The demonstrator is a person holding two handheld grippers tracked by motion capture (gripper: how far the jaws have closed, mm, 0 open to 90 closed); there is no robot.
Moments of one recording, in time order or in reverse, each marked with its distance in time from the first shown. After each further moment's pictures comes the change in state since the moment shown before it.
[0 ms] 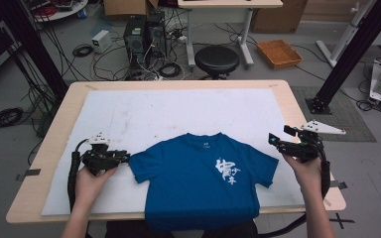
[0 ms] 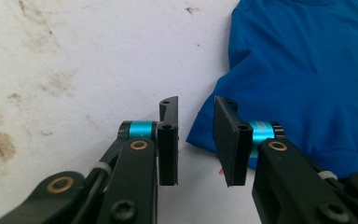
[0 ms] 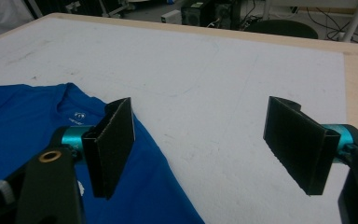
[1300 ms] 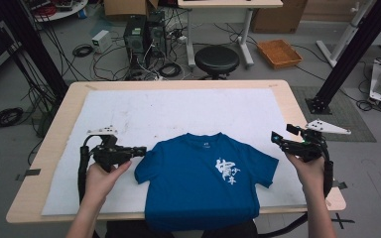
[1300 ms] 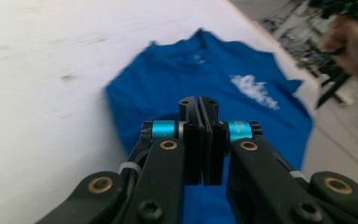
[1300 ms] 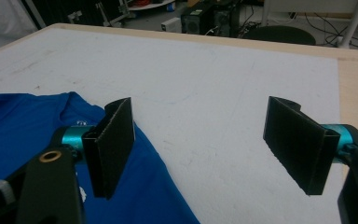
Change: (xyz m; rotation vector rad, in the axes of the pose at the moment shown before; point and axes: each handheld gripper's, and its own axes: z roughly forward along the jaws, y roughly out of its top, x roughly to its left) left arm -0.065 0.050 -0.007 -0.116 -0.301 -0.131; right arm -0.004 0.003 -0.006 -0.028 0.003 0.015
